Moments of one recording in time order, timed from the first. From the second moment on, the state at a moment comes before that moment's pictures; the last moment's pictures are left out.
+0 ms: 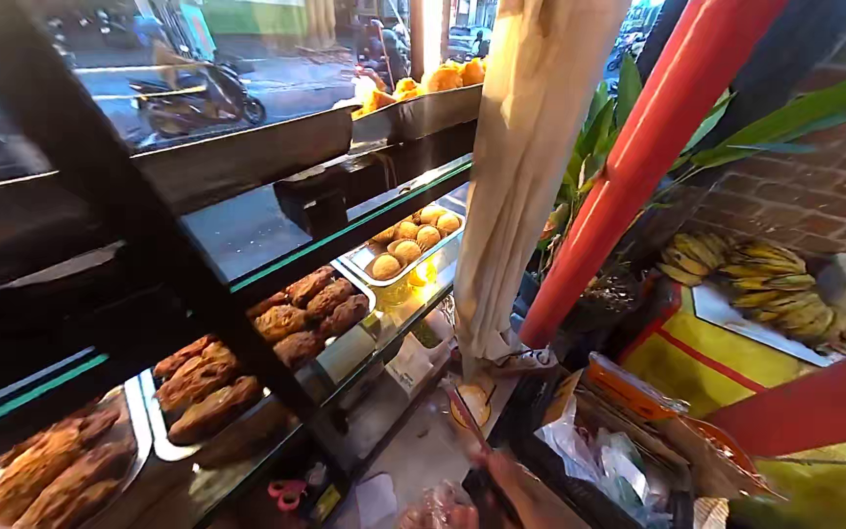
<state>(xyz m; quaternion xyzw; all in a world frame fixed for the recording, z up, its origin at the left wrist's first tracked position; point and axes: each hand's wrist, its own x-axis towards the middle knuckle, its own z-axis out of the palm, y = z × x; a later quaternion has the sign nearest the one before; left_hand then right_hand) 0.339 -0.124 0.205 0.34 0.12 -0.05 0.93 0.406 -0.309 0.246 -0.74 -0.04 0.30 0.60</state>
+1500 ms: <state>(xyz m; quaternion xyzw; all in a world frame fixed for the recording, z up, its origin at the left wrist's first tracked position) 0.581 -0.071 0.112 0.32 0.34 0.06 0.88 0.727 -0.204 0.243 -0.92 -0.25 0.29 -0.06</state>
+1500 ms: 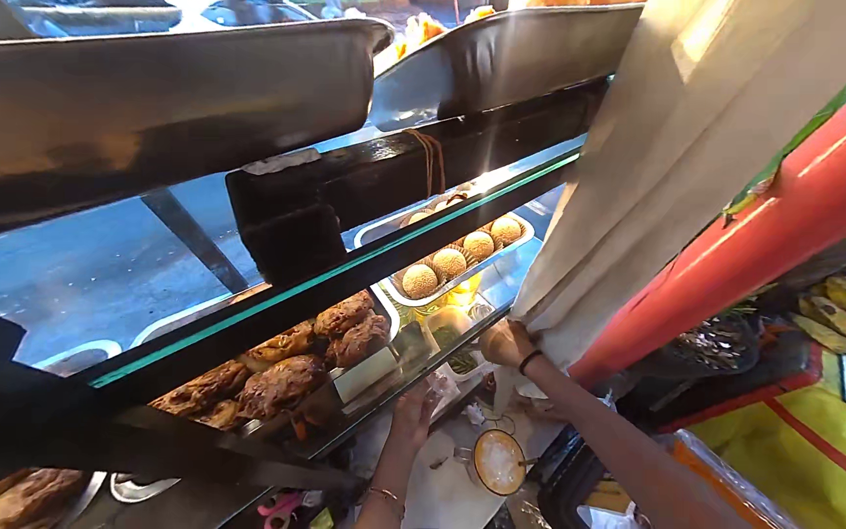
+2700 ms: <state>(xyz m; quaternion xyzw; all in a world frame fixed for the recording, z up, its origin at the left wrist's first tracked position) 0.596 -0.074 0.102 0.35 0.40 0.12 0.84 0.722 -0.164 0.164 -0.93 -0.27 0.24 0.03</state>
